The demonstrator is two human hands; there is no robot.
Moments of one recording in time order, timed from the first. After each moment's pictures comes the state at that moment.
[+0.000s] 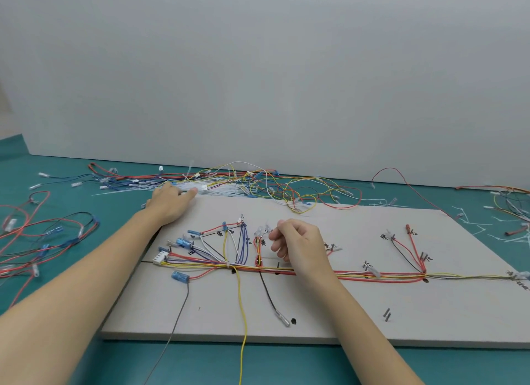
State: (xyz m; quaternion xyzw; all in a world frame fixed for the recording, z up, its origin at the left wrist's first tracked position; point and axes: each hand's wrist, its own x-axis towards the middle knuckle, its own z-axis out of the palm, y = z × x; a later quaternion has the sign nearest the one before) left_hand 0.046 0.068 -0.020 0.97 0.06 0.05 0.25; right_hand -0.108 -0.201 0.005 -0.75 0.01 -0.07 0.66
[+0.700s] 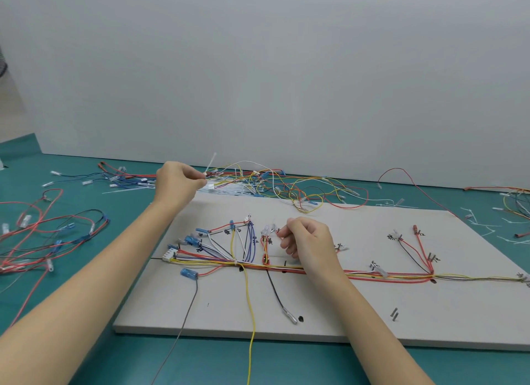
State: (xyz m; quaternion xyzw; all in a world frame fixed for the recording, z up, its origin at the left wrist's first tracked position) left_hand 0.005 0.037 0.029 0.86 0.05 0.24 0.44; right_hand -0.108 -0.204 0.006 -0.75 0.02 -0.08 0.66
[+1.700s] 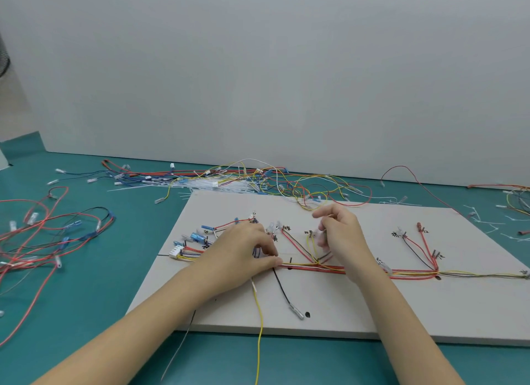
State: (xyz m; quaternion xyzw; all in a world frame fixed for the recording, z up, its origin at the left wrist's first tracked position) left_hand -0.106 -0.037 -0.003 0.90 -0.31 0.09 0.28; right_hand -0.095 -0.242 0.012 -0.78 0.08 -0.10 0.62
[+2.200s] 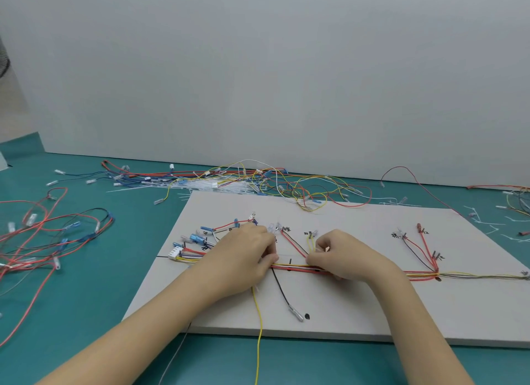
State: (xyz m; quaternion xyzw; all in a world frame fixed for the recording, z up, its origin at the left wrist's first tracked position) left_hand -0.110 -0.045 -0.001 0.93 -0.32 0.11 0.17; right_hand -0.105 -0.262 0.013 -0.96 -0.03 0.09 0.26
